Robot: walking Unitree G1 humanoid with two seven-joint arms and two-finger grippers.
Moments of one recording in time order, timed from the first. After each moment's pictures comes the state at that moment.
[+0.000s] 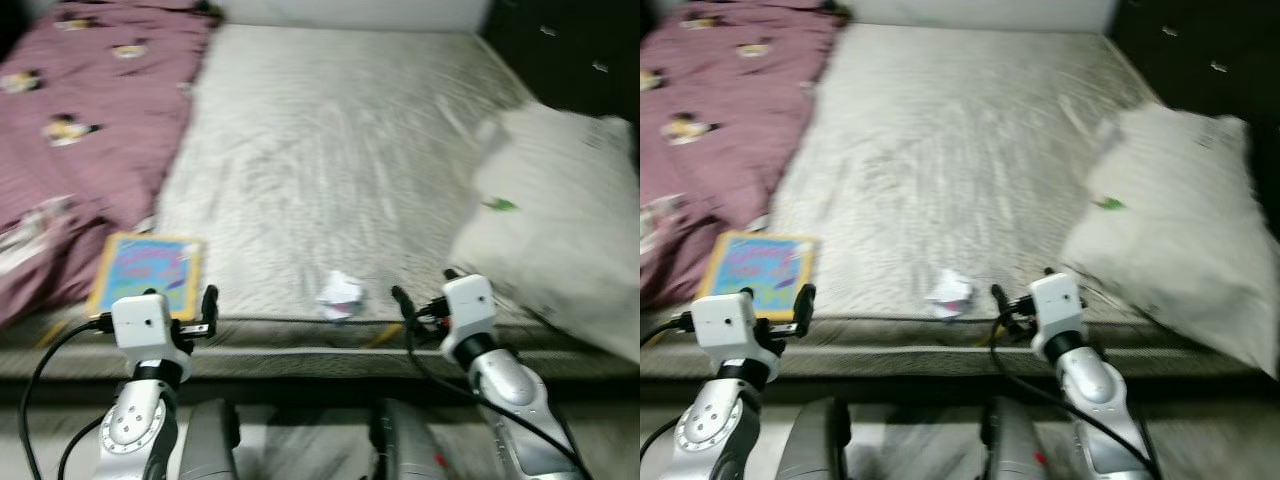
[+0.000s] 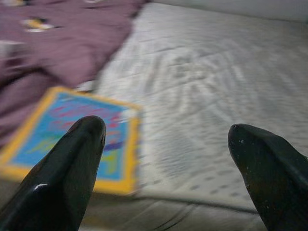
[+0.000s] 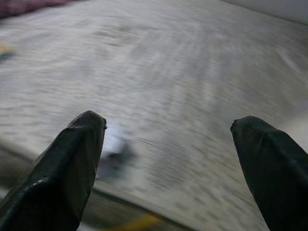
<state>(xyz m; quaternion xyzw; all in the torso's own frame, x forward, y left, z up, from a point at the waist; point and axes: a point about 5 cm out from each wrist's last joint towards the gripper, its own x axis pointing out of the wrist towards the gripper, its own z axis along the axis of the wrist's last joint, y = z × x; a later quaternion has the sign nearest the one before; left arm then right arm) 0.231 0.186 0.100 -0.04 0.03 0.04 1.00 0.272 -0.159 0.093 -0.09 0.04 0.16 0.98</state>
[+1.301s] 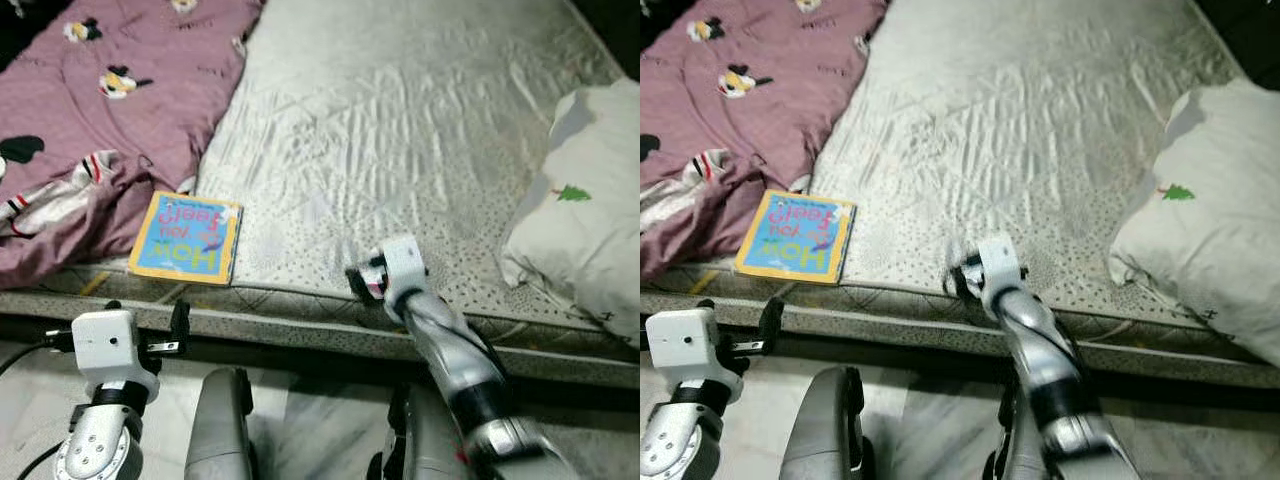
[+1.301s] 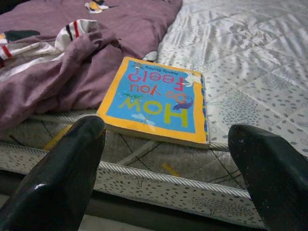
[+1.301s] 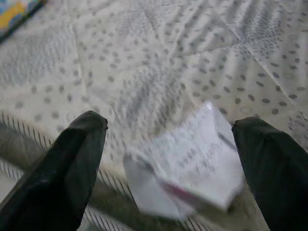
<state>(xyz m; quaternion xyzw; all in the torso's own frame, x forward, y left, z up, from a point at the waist) 0.201 0.205 0.118 0.01 0.03 0.06 1.00 0.348 -0.104 0.093 -0.05 0.15 0.15 0.98</state>
